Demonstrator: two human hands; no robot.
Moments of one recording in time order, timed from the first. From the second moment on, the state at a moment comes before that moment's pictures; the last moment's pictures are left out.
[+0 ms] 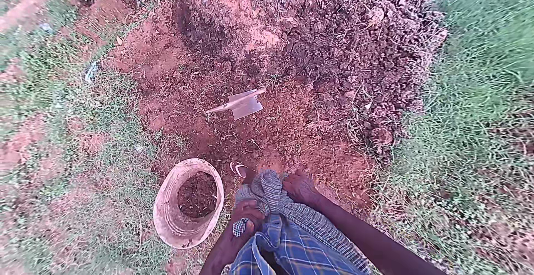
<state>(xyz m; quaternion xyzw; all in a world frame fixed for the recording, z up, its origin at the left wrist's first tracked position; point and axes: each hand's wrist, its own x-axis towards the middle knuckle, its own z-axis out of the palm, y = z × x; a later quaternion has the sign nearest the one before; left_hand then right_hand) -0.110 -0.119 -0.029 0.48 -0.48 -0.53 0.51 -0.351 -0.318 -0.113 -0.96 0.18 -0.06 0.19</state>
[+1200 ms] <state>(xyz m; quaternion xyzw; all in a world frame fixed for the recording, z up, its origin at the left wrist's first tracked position) -0.187 -0.246 -0.104 0.59 -0.53 -0.60 -0.15 -0.340 -0.277 -0.149 -0.71 0.34 0.40 0.47</state>
